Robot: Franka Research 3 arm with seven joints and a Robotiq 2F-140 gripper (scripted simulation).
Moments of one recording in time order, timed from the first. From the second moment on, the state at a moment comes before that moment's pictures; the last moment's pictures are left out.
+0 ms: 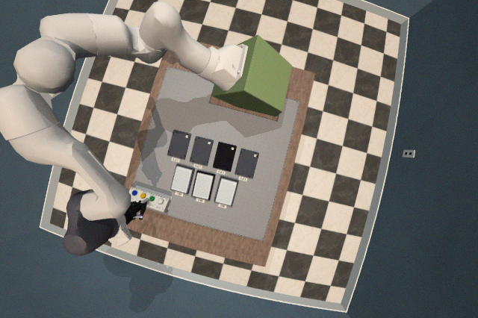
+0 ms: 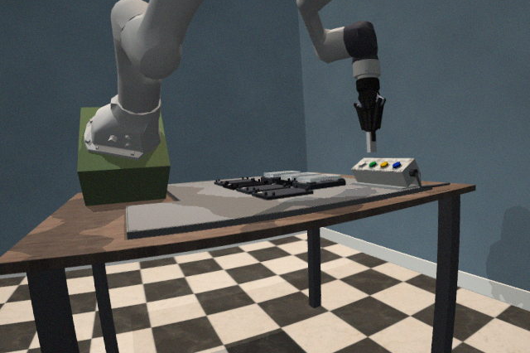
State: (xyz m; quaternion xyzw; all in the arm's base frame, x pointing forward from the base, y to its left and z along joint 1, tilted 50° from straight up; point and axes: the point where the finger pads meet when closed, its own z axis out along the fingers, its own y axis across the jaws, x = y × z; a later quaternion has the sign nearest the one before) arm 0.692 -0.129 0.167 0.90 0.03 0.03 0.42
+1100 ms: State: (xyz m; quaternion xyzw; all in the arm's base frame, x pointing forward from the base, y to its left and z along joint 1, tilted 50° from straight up) arm 0.694 -0.142 0.156 0.90 0.03 0.03 0.43
